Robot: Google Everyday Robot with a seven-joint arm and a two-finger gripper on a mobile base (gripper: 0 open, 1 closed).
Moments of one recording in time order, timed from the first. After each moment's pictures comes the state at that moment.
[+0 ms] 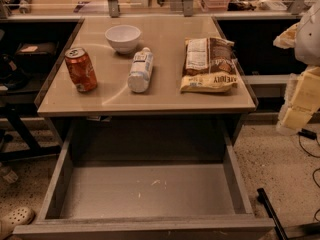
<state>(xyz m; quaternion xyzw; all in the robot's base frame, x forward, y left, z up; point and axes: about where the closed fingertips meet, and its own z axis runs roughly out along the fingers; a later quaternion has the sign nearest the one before) 0.438 -0.217 0.976 -0.60 0.78 -0.03 0.16</state>
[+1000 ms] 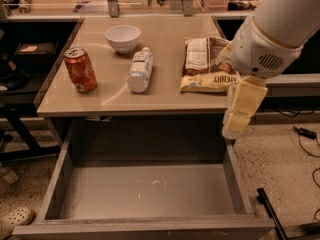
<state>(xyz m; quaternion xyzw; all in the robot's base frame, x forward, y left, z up) 0.453 -0.136 0.942 -0.65 0.75 0.04 0.15</state>
